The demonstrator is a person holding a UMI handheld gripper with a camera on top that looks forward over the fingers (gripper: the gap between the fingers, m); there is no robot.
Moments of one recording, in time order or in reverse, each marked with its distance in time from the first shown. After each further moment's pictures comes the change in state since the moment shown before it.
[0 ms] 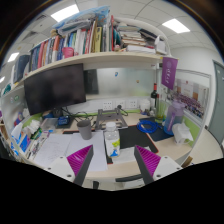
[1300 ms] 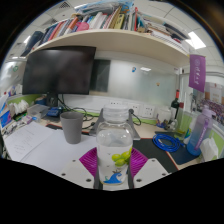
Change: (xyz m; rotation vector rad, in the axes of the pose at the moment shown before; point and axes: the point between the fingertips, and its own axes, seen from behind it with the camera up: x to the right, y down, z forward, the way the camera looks) arm -0.011 0.035 0.225 0.167 -0.061 -0.204
